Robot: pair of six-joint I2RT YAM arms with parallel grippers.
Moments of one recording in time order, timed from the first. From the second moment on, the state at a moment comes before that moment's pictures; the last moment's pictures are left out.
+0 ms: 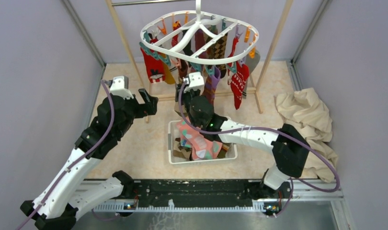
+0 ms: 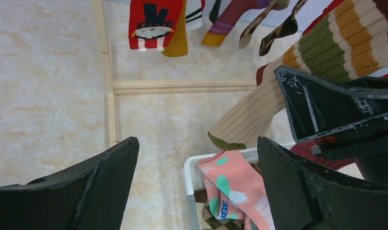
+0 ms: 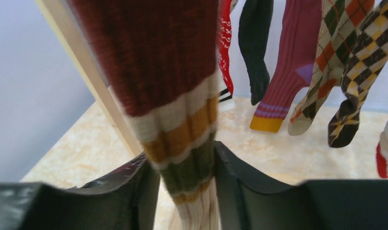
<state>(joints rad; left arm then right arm) -0.63 0.83 1.08 -0.51 -0.41 -0.43 1.04 1.58 1.13 0.60 0.69 0.04</state>
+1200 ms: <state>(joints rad) -0.63 0.80 1.08 -0.52 -0.41 -0.42 0.48 1.08 0.89 0.21 0.43 0.32</state>
